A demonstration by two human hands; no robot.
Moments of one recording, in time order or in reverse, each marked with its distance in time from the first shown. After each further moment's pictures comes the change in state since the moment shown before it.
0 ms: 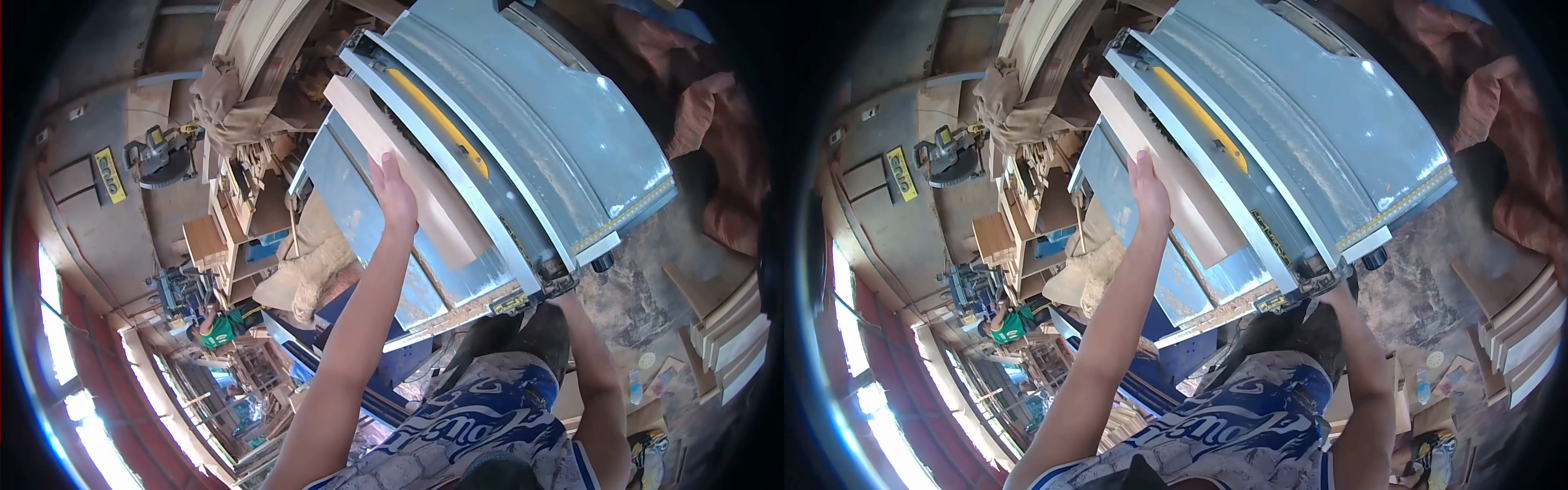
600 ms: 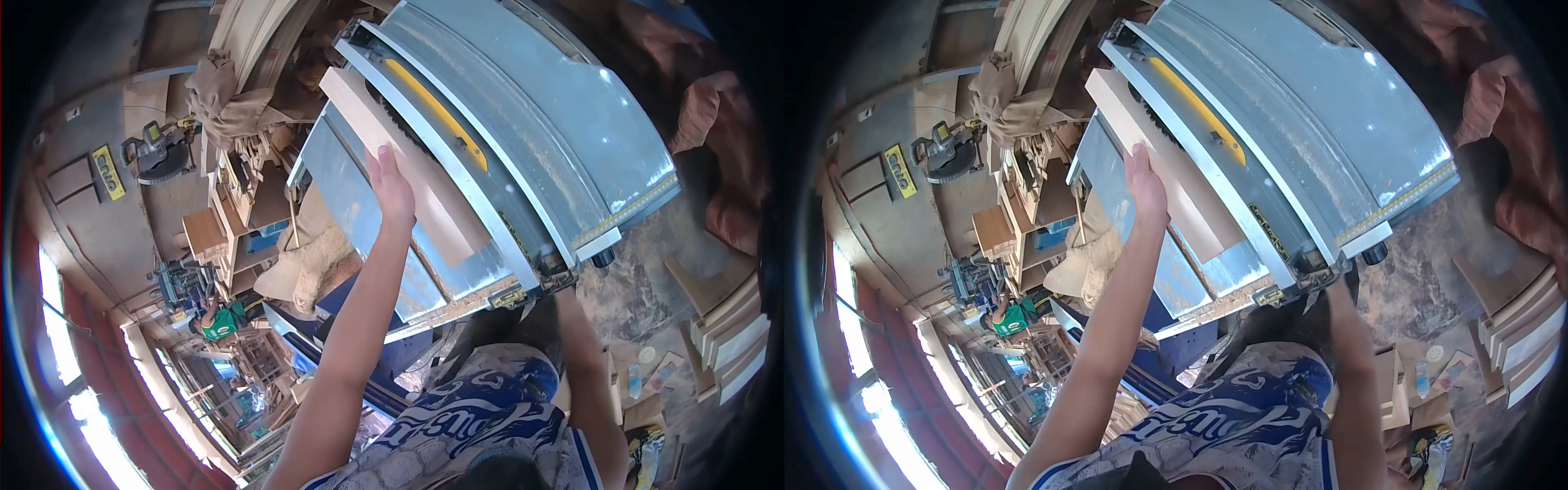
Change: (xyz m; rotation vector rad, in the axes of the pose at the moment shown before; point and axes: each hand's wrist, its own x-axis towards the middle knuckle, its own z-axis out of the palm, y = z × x) left_hand -0.010 -0.001 -0.006 0.048 0.025 -0.014; right_hand 0.013 0.008 0.010 -0.004 0.010 0.035
